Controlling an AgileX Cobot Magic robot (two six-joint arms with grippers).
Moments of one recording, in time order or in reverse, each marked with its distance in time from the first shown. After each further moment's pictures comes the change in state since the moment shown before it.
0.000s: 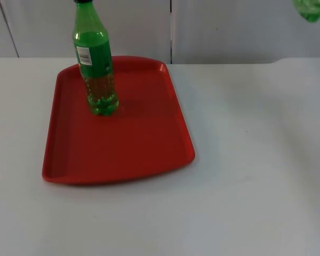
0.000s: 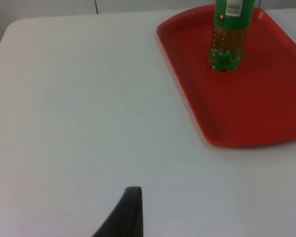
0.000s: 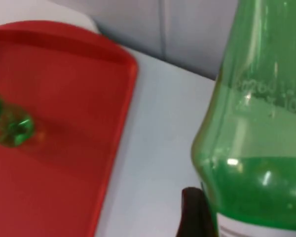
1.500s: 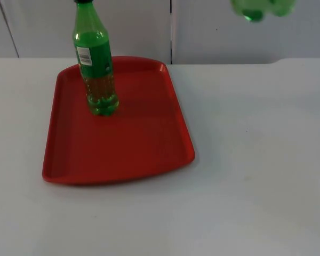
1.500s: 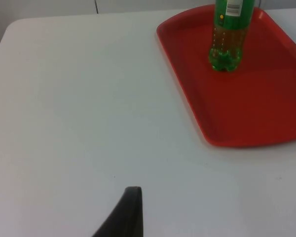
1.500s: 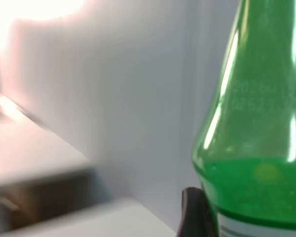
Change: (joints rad) right arm 0.238 -0.694 1.265 -0.728 -1.684 0.569; left arm 0.000 0.000 0.000 0.000 0.000 0.000
